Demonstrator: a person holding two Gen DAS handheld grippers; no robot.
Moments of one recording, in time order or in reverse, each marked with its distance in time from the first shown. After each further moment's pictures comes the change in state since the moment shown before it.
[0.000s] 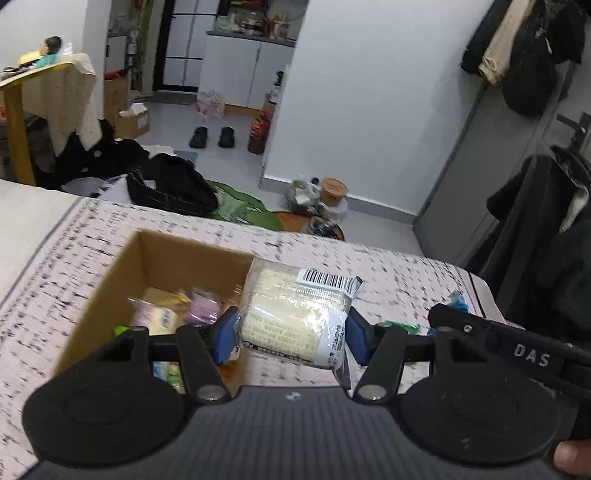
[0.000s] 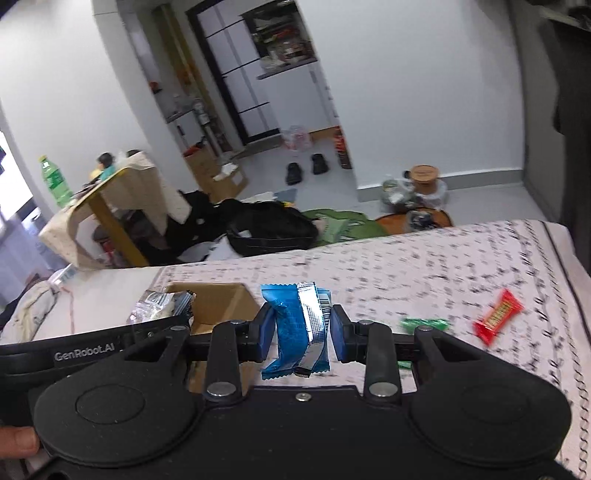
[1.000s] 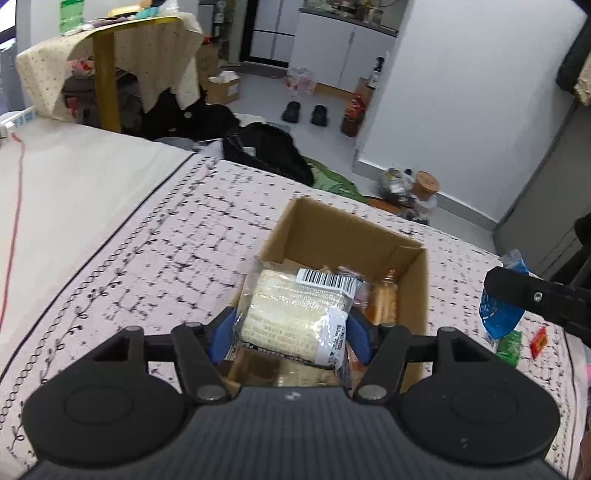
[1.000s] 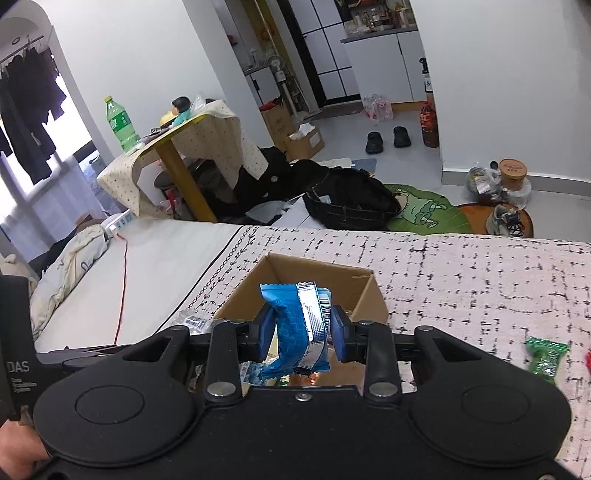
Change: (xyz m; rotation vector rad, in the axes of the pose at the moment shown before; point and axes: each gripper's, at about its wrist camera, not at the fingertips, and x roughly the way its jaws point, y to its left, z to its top) left arm -0.005 0.105 -0.009 -0.147 0.073 0.230; right arm 0.051 0.092 0.006 -0.137 0.128 0.187
